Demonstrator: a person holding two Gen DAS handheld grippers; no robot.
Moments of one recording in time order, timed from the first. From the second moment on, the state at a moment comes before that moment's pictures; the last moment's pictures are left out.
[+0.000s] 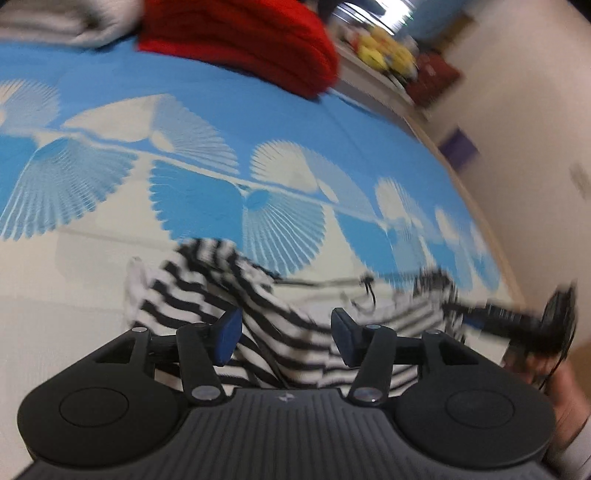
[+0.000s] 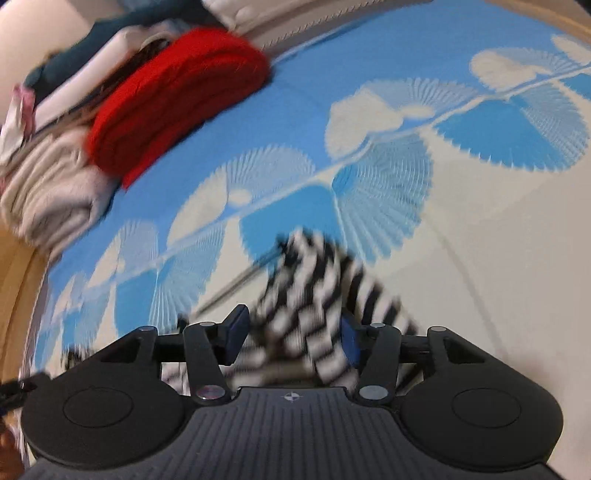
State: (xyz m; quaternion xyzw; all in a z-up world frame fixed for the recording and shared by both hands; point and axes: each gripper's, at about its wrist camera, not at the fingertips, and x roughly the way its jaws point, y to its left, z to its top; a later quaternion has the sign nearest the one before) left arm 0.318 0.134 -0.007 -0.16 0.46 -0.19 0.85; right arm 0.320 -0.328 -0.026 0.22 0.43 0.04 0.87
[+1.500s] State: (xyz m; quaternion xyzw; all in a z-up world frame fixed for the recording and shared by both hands) left arm 0.361 0.181 -0.040 -0.17 0.47 -0.05 0.86; right arm 0.329 -0.341 -0.034 0.13 0.39 0.01 0.91
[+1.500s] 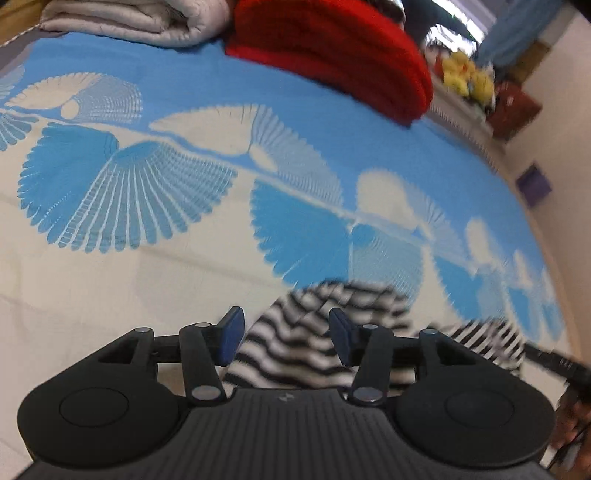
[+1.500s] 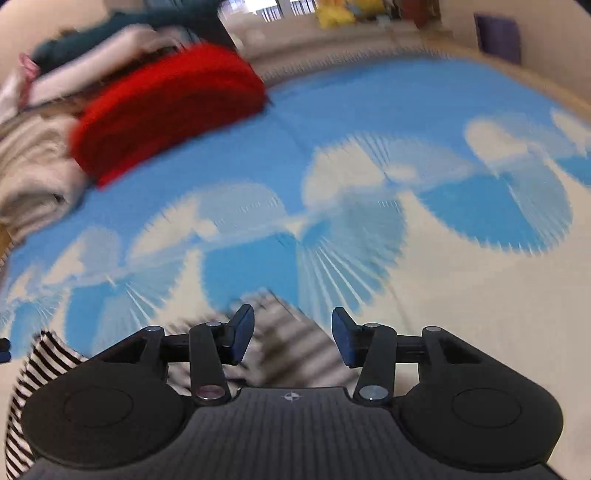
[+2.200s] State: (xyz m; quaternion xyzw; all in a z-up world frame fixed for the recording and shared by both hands) left arm 0.374 0.183 -0.063 -0.09 0.48 0.03 0.87; right arm 0.363 -0.334 -0.031 0.15 0.36 -0.01 0.92
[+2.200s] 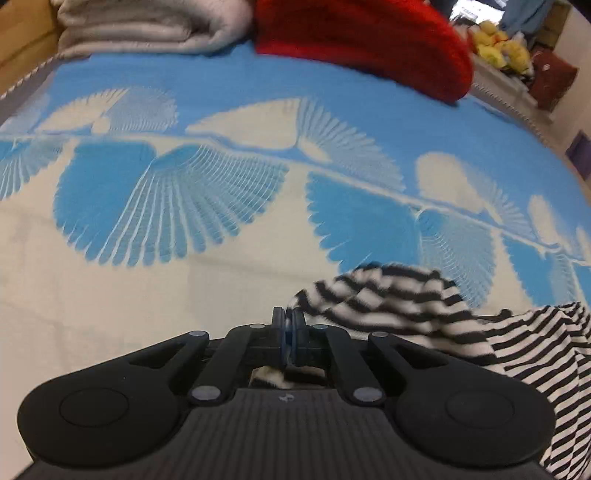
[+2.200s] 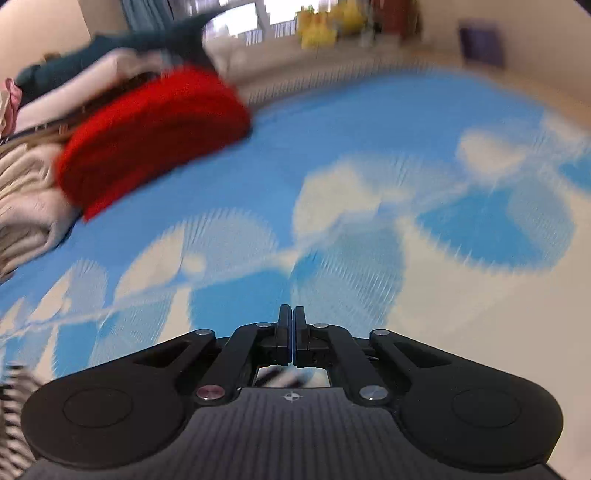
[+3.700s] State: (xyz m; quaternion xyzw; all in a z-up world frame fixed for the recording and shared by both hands) left arm 0.226 0.235 0.005 -0.21 0.51 0.00 0.84; right arm 0.249 -0.371 0.013 0.19 0.41 0.04 0.89
